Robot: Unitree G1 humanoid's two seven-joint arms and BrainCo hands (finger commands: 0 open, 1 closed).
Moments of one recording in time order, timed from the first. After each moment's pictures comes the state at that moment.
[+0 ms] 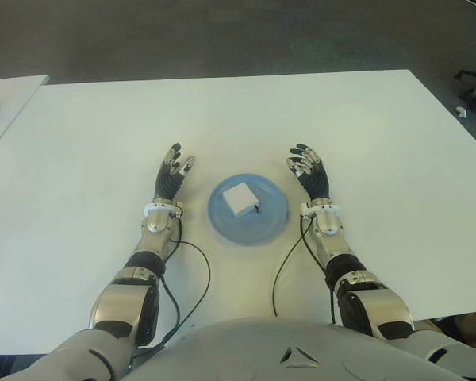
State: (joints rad) left arm -0.30 0.16 0.04 1.06 0.05 -0.62 0.08; right arm -0.33 -0.03 -0.02 0.98 -0.11 -0.70 -0.14
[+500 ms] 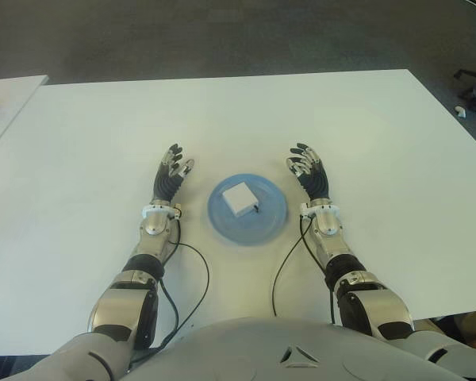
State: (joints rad) left arm -0.28 0.16 0.04 1.03 0.05 -0.63 0.08; right arm -0.33 -0.03 -0.02 0.98 -0.11 -0.70 -0.15
